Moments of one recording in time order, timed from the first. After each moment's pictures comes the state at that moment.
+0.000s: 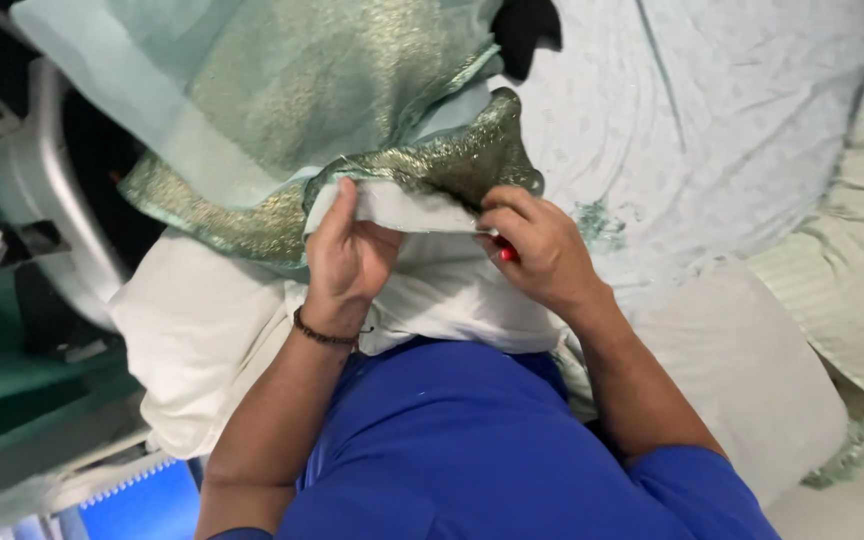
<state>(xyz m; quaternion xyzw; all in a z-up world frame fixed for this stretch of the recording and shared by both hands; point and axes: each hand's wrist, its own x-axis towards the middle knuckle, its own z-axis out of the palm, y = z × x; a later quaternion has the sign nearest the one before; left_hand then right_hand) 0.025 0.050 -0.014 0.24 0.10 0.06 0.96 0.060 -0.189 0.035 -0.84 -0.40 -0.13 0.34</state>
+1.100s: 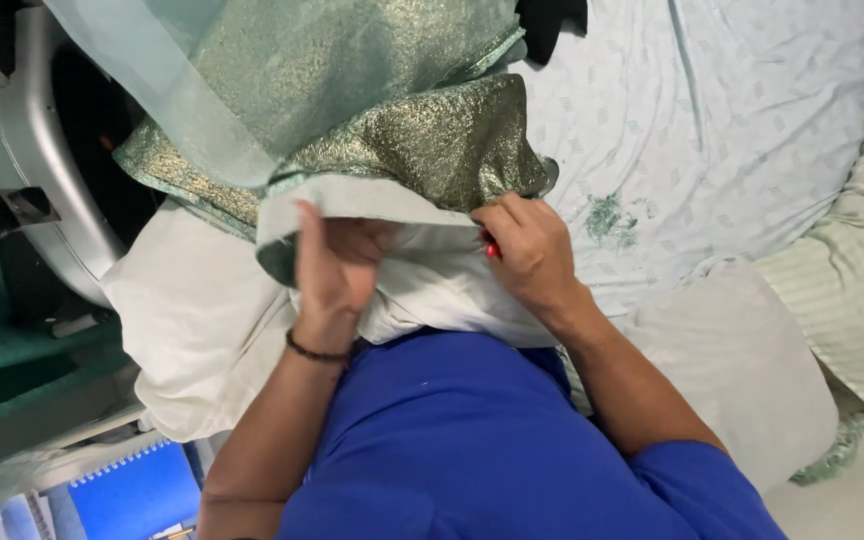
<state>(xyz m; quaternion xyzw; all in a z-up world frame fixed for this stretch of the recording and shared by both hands) -0.014 0.081 -0.024 0.26 0.14 0.11 0.95 0.055 -0.162 -0.003 -0.84 -0.40 -0.19 0.30</state>
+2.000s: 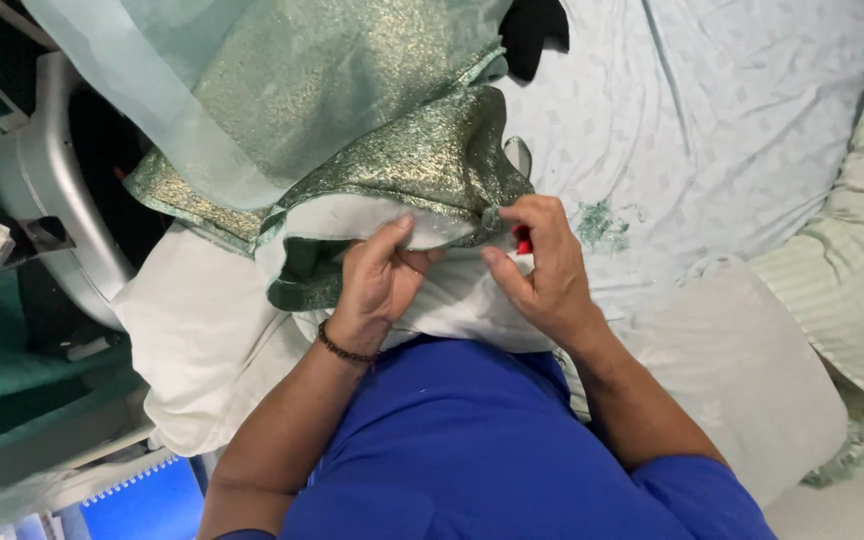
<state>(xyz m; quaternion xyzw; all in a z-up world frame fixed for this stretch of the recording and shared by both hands) -0.003 0.019 -0.025 0.24 0.11 0.02 0.97 0.023 -0.181 0.064 -0.79 -0.31 -0.14 0.51</state>
